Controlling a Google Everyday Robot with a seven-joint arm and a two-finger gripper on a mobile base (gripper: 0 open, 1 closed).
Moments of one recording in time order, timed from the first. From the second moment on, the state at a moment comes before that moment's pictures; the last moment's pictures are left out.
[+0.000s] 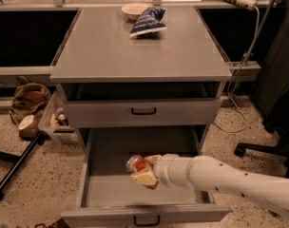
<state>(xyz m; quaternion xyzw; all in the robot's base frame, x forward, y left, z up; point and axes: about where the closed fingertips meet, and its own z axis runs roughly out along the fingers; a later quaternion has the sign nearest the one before) 0.490 -0.013 0.576 -0.39 0.81 0.21 0.38</state>
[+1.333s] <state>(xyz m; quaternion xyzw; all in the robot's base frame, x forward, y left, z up) 0.557 -0.007 0.522 -0.32 0.82 0.26 0.41</state>
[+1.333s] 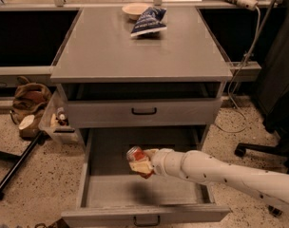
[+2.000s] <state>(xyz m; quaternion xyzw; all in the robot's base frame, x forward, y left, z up) 0.572 0.002 0.476 -0.34 0.84 0.24 0.36</state>
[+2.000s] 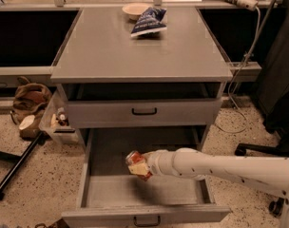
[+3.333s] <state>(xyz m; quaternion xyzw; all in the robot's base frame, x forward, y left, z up) 0.578 0.008 0.403 -0.34 0.85 0.25 0.31</state>
